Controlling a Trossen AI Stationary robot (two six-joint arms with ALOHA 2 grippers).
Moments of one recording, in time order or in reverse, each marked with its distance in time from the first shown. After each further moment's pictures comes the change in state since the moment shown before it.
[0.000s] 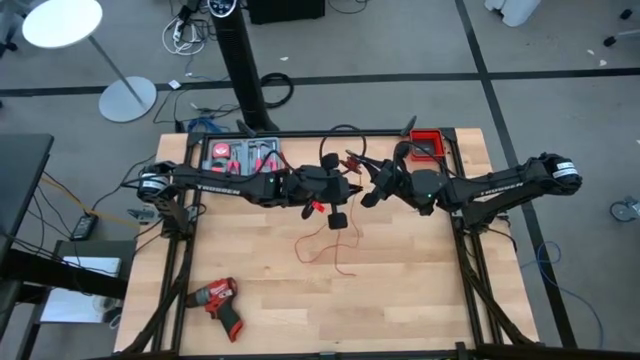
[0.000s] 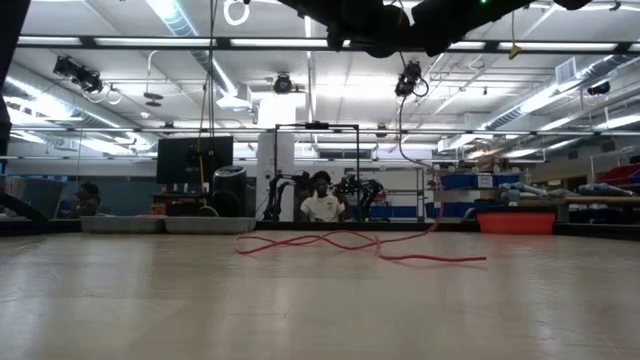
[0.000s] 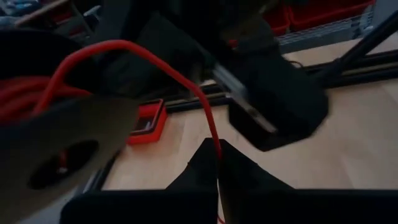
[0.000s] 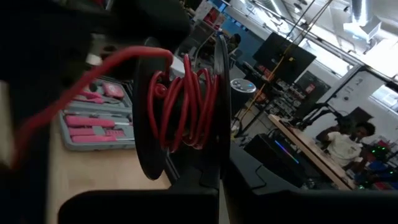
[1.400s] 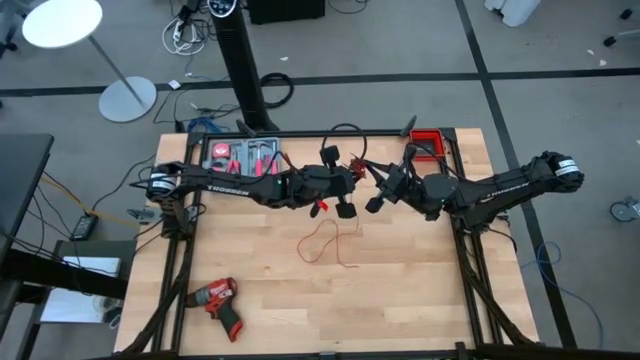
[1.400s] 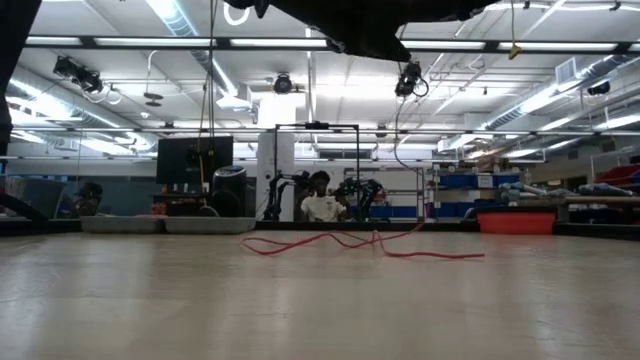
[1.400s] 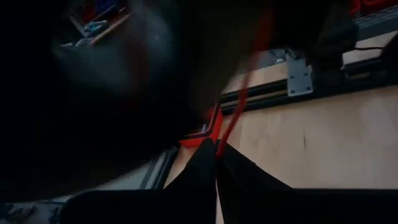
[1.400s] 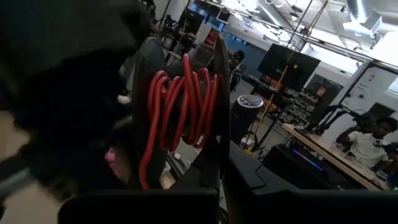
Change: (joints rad) left arm 0.015 0.062 0.000 0.152 -0.199 0.143; right arm 0.087 -0.043 0.000 0.056 0.030 0.078
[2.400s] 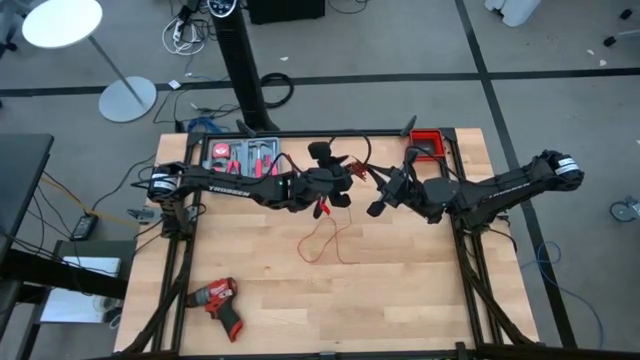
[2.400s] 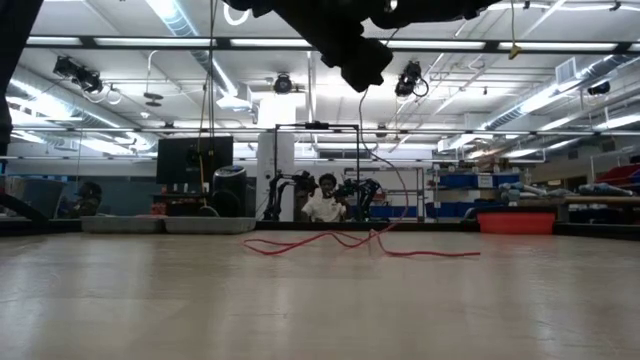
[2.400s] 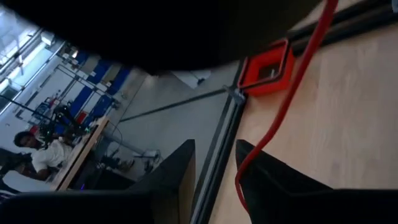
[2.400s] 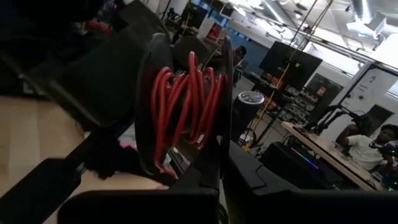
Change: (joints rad) left arm -0.001 0.009 0.000 -0.080 -0.334 0.170; right arm 0.047 -0.008 0.000 -0.048 0.039 -0.007
